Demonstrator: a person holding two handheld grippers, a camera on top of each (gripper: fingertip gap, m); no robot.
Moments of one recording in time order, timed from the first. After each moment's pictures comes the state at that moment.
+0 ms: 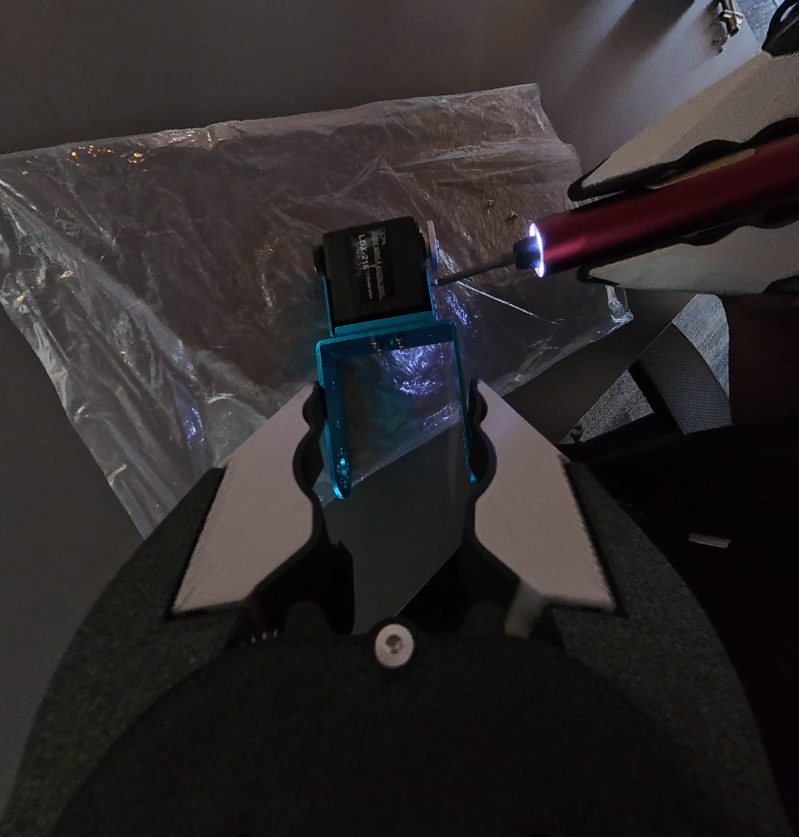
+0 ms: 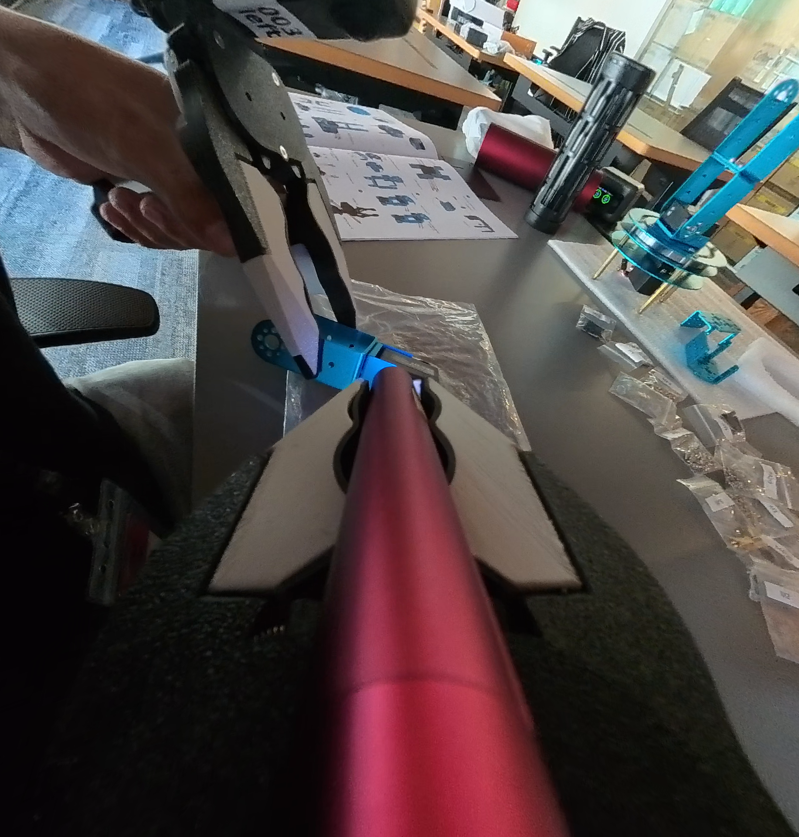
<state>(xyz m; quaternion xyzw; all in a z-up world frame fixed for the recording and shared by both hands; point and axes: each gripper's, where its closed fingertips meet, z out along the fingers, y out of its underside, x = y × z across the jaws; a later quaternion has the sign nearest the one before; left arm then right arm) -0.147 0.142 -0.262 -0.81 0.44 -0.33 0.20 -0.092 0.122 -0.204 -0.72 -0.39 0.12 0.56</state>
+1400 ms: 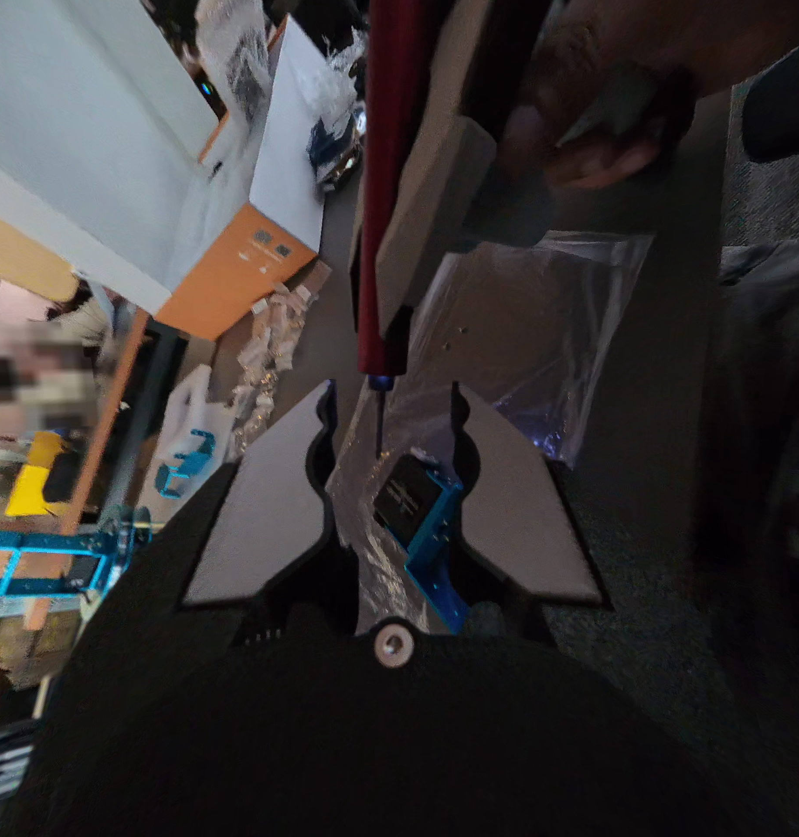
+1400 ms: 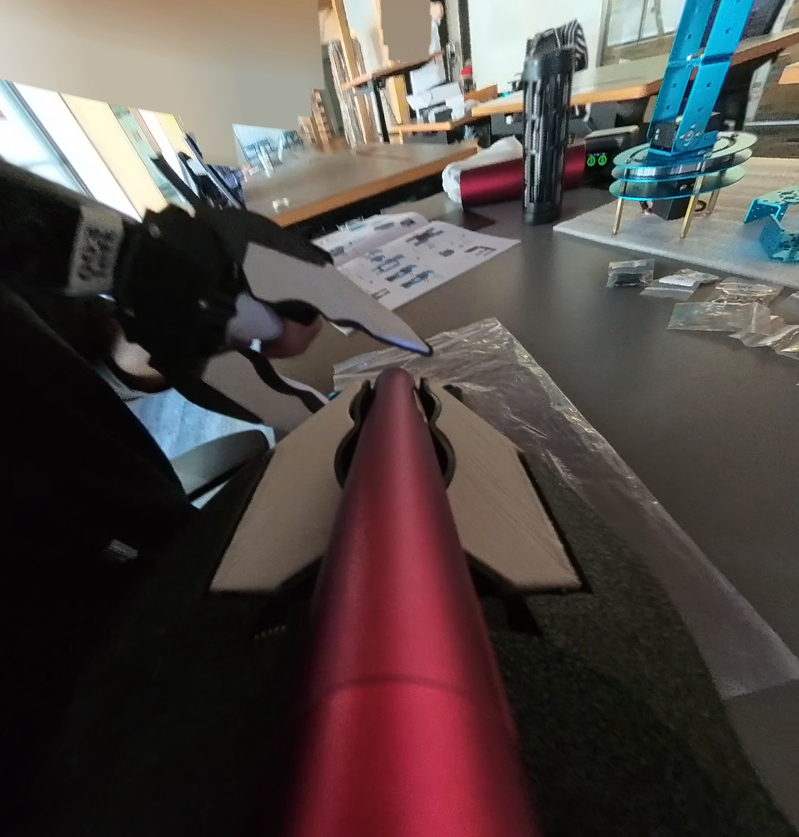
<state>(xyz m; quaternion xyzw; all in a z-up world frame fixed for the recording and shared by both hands) -0.076 0.122 -0.204 -0.42 0.74 -0.12 0.51 -0.076 0.118 -0.178 -0.73 -0.21 0.31 0.56</state>
